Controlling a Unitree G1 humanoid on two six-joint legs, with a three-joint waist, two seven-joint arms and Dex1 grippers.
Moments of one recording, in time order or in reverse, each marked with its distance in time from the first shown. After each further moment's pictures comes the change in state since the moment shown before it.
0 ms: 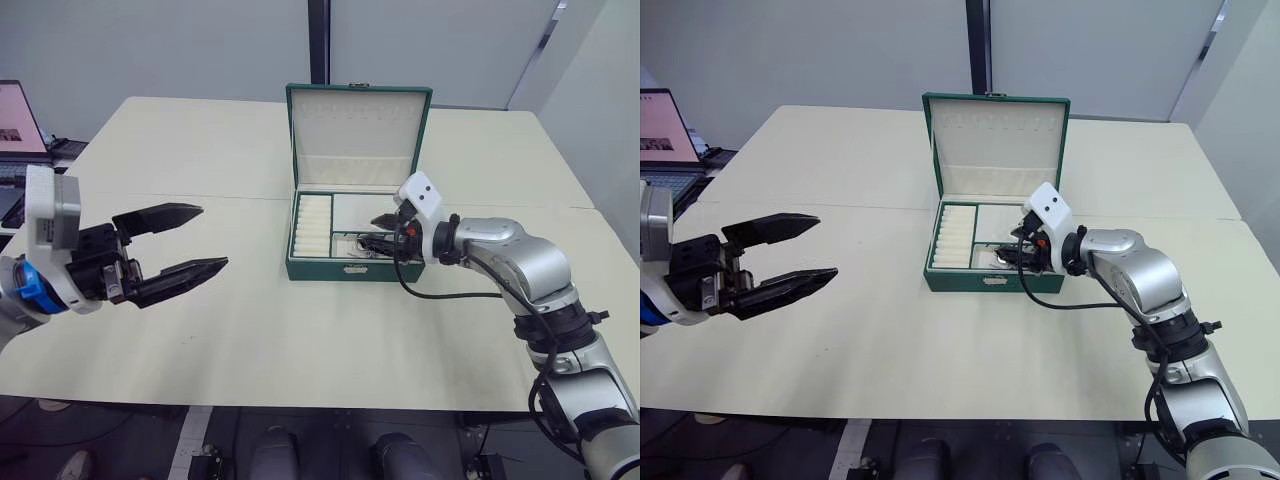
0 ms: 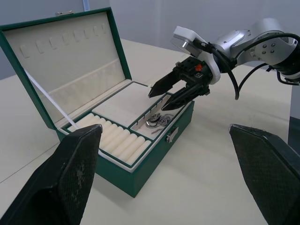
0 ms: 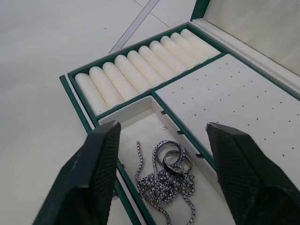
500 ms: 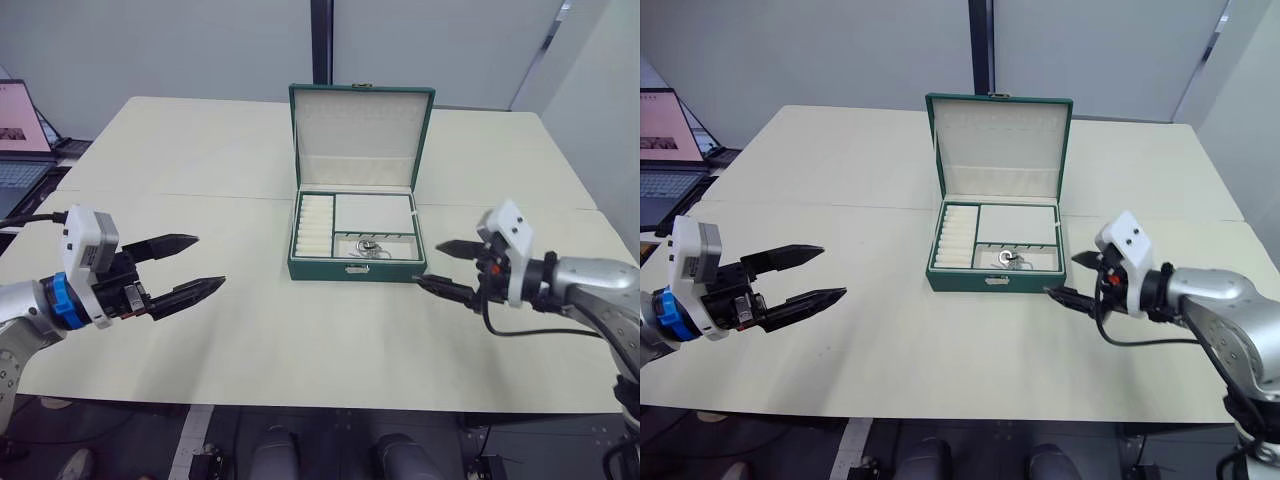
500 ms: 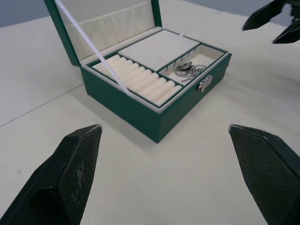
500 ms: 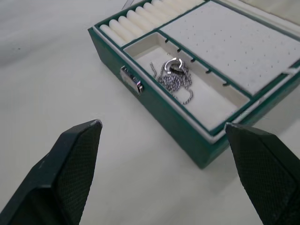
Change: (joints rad) left arm 0.130 -0.040 -0.105 0.124 0.247 -0.144 -0.028; right arm 0.479 -0.294 -0.441 -0.521 0.288 0.252 0.059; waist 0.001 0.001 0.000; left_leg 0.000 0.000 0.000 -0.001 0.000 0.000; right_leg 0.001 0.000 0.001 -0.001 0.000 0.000
